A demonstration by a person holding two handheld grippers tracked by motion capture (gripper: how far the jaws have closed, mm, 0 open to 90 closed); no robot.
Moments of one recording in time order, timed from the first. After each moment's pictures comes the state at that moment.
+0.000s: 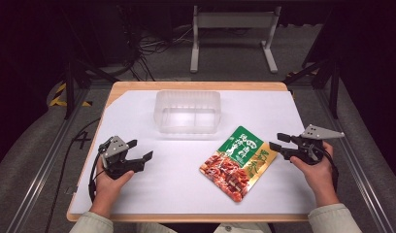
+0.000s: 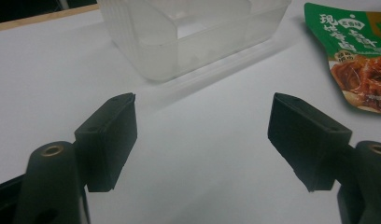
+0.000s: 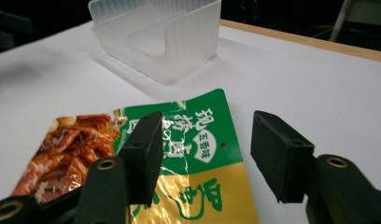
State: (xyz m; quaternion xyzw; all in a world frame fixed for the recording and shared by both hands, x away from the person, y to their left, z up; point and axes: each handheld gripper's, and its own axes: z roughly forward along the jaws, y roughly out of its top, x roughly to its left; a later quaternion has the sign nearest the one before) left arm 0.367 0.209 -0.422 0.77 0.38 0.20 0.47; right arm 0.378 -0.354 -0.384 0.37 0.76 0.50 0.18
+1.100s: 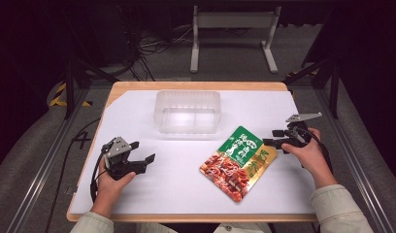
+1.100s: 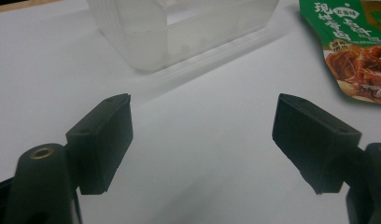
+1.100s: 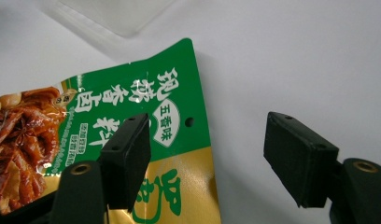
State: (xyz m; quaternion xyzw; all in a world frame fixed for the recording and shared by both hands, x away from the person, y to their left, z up) left arm 0.370 0.205 -0.428 0.78 0.37 0.18 0.46; right arm 0.438 -0.350 -0.404 0.42 0.81 0.40 0.09
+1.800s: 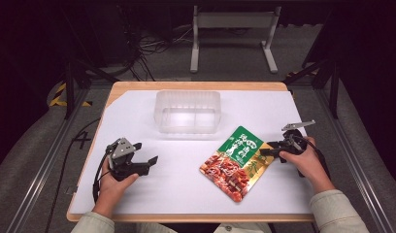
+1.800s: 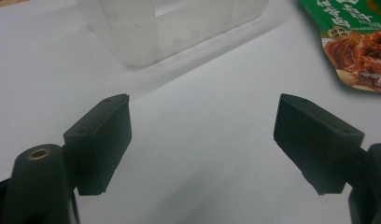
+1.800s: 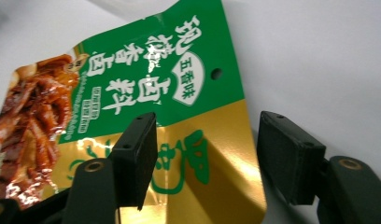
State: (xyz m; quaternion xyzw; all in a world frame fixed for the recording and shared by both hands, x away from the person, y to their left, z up) left arm 0.368 0.197 -0.430 0.80 0.37 0.18 0.45; right arm 0.430 -0.347 -0.431 0.43 0.81 0.39 0.02
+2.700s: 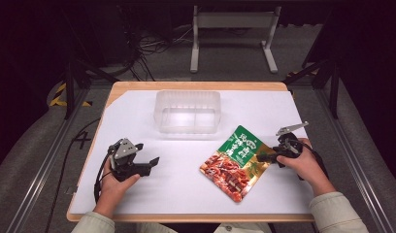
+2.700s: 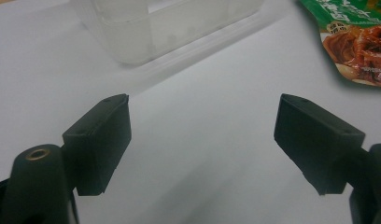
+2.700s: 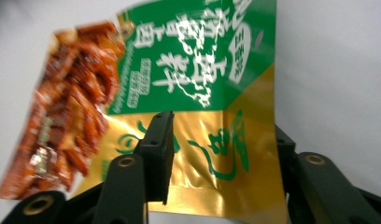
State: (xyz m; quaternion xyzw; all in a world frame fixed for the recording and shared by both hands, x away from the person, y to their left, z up) left arm 0.368 0.193 -0.431 0.80 0.36 0.18 0.44; right arm 0.420 -0.330 -0.427 0.38 0.85 0.37 -0.01
